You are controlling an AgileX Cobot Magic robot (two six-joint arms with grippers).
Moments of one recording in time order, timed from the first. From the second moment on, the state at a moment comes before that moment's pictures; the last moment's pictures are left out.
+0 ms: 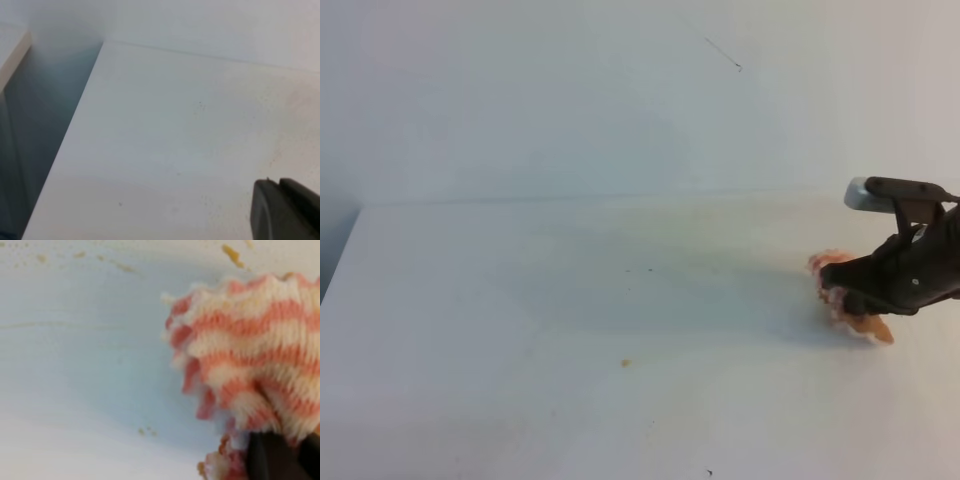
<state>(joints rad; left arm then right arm) -0.05 0.00 0.00 0.03 0.32 -0.30 0.22 1.87 -1.13 0.30 0.45 -0.06</state>
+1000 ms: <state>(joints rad) -0.05 0.00 0.00 0.03 0.32 -0.30 0.21 1.38 -1.22 -0.19 0.83 0.06</state>
